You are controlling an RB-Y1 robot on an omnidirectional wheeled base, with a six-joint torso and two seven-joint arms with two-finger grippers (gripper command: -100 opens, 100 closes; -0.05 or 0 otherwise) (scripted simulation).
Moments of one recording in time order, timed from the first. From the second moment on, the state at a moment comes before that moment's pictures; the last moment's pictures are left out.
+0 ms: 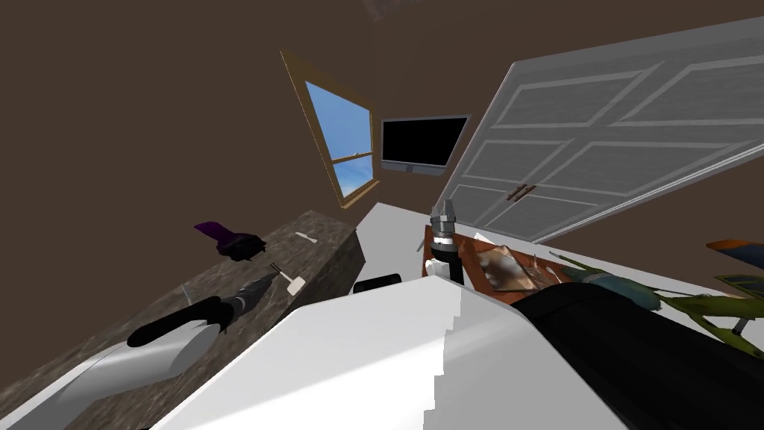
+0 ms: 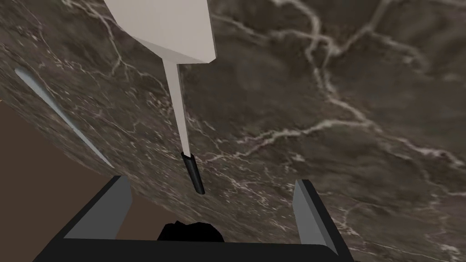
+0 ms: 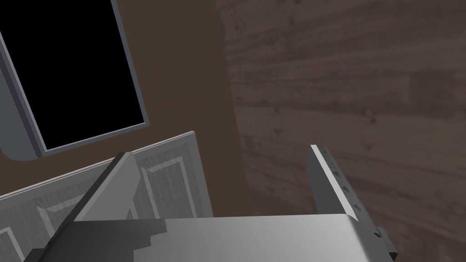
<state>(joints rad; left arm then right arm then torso) 0.76 0.90 0.29 -2.05 0.66 0.76 -0.34 0.54 -0.01 -0.05 -2.22 -0.08 -0.53 0.12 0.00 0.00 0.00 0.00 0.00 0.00</state>
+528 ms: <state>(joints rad) 0.80 0.99 0.32 -2.02 0.75 0.91 -0.39 0.54 -0.01 -0.05 -2.22 -0.08 -0.53 0.12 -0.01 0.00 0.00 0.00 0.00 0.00</state>
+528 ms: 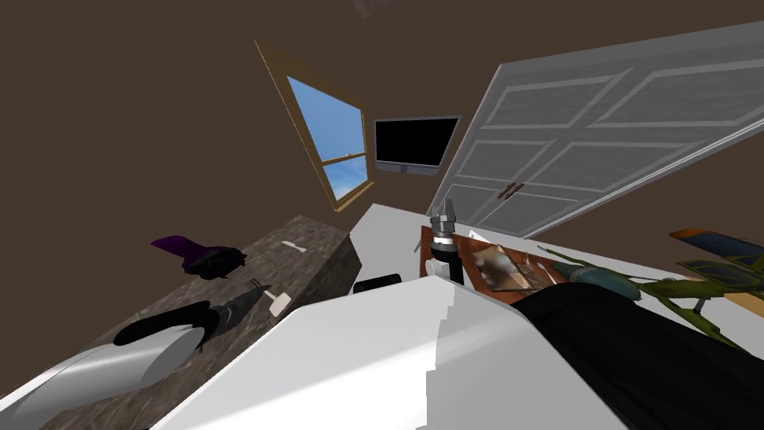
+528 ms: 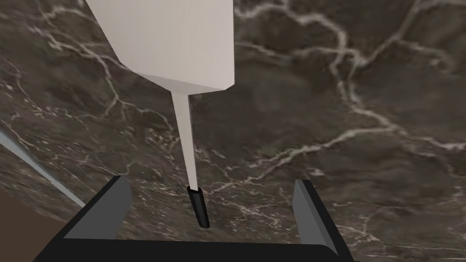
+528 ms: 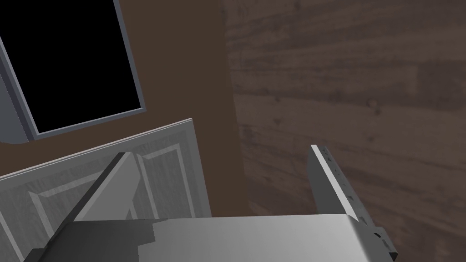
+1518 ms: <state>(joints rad) 0.82 1.04 0.29 -1.93 0.80 1.04 -0.44 0.54 -0.01 -0.05 -2.22 -0.08 -0.53 0.12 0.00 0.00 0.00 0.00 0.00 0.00</state>
